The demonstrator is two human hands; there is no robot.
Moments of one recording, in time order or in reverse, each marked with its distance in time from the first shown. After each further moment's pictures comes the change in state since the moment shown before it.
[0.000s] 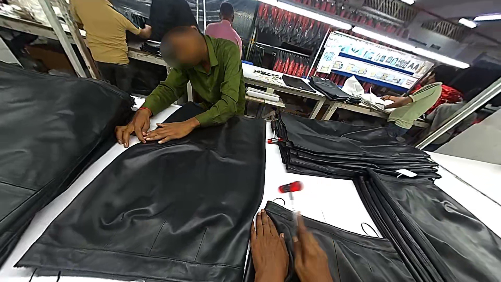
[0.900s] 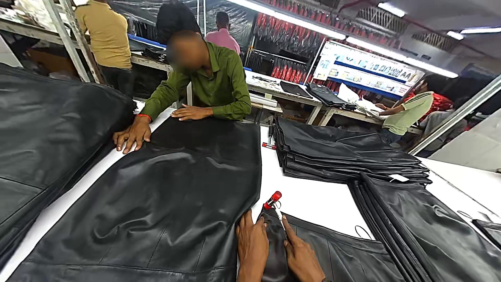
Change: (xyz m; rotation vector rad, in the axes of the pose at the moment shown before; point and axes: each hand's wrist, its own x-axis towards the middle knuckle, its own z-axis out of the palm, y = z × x) left_hand 0.012 -0.031 -0.028 -0.306 0.080 -0.084; right_hand 0.018 0.008 -0.002 -0.084 -0.490 0.191
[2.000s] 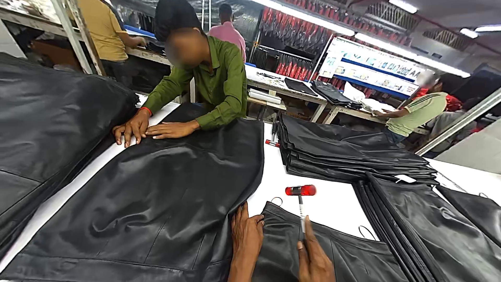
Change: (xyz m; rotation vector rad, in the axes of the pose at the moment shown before) left_hand 0.016 -0.022 -0.005 -0.062 -0.007 0.017; right_hand -0.040 -0.011 0.005 0.126 0.551 -0.233
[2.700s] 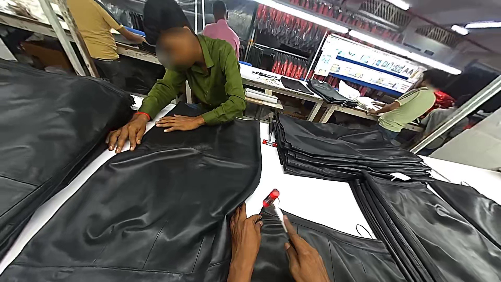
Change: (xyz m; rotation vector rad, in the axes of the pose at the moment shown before) left_hand 0.002 -0.001 0.000 -0.032 0.044 0.020; right_hand 0.012 -0.006 -0.002 -0.094 -0.296 0.085
